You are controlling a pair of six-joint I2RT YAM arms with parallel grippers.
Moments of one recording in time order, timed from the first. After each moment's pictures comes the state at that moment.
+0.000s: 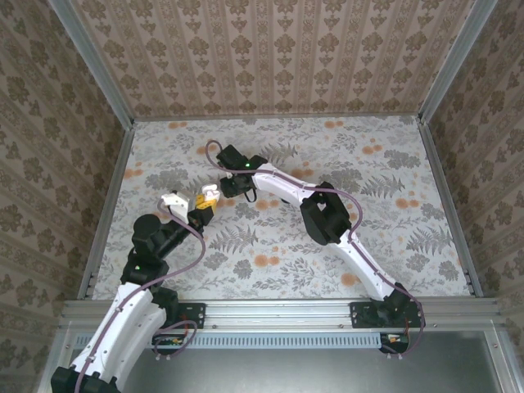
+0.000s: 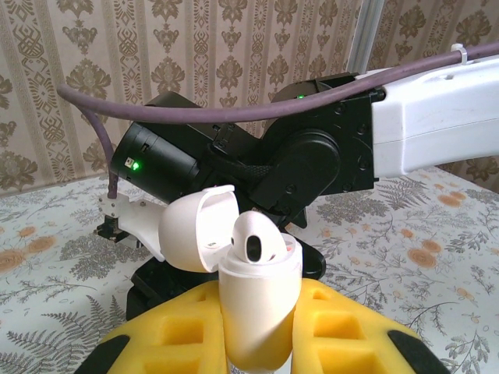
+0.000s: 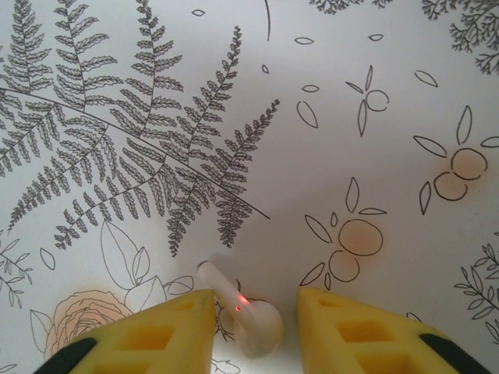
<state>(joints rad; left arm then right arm) -0.32 0.51 0.31 0.12 0.42 -0.07 0.76 2.59 2.30 -0.75 0.00 0.31</state>
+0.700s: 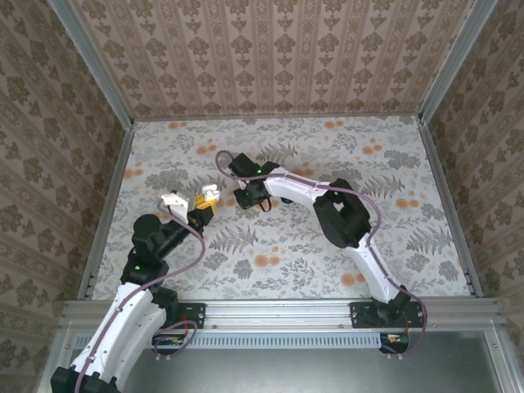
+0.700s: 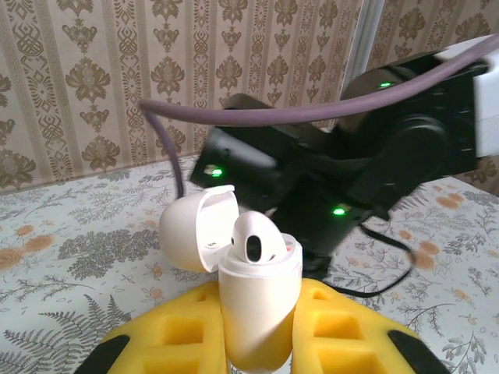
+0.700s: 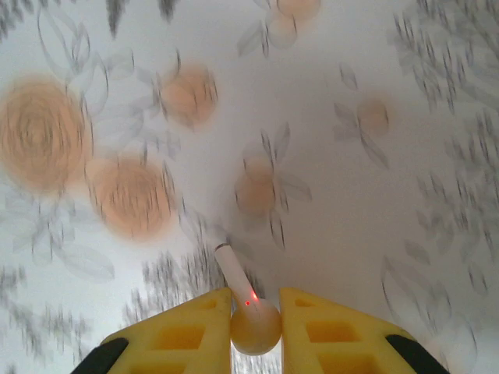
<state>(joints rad) -0.32 0.51 0.31 0.12 0.42 -0.08 0.76 2.28 1.82 -0.70 -0.01 0.29</state>
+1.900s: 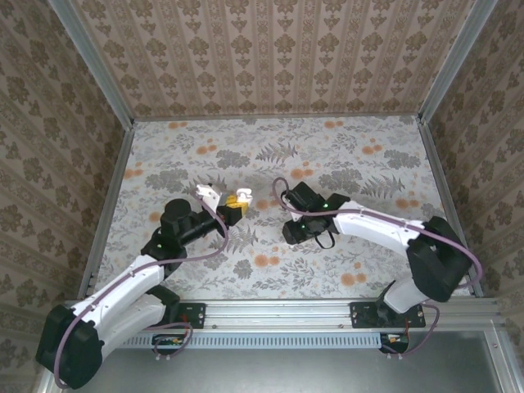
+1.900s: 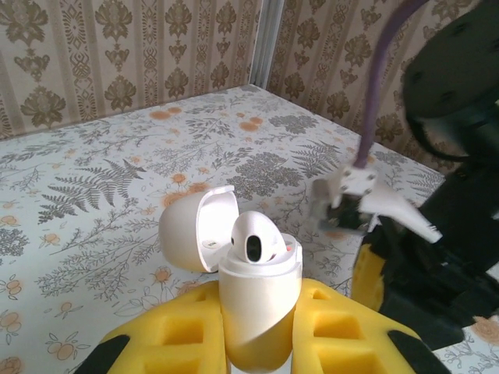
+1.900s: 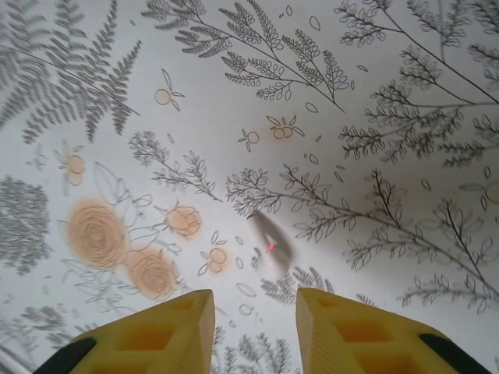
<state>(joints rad) -0.58 0.86 0.40 0.29 0.41 -0.12 0.75 1.49 0.95 -0.62 -0.10 0.35</state>
